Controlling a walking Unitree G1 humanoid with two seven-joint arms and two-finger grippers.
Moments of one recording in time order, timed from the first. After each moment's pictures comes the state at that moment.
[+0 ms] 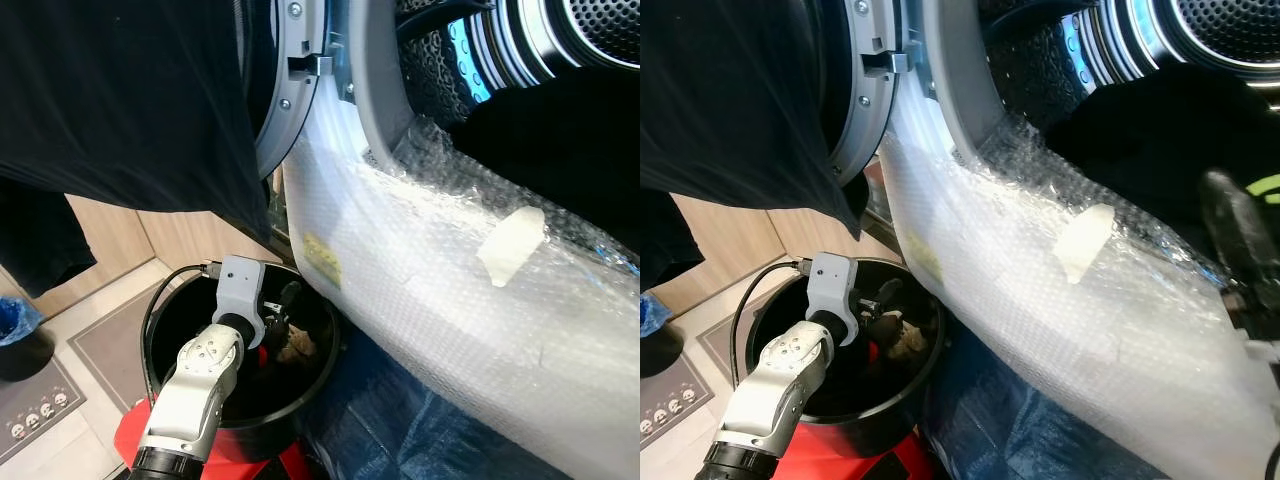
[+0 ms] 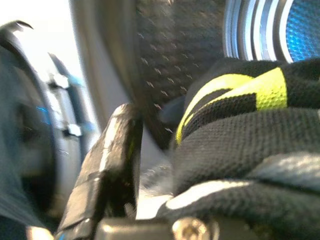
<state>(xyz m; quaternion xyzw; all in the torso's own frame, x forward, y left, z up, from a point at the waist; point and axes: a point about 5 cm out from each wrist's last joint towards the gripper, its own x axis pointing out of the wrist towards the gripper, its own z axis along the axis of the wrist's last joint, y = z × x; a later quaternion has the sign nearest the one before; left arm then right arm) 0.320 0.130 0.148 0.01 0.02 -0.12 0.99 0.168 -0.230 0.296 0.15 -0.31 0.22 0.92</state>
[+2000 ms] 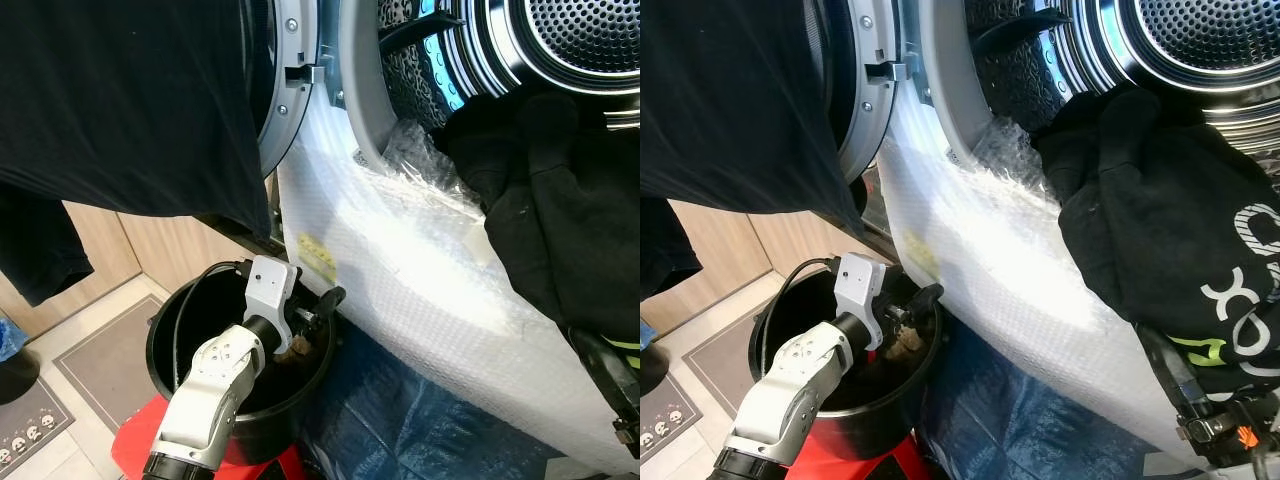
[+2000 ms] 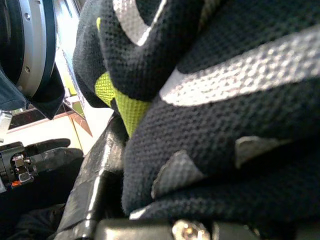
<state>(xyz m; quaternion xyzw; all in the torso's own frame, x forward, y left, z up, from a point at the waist) 0.306 0.093 0.159 -0.03 -0.02 -0.27 0.96 0.150 -0.244 0.200 0.07 -0.10 0.17 0.98</state>
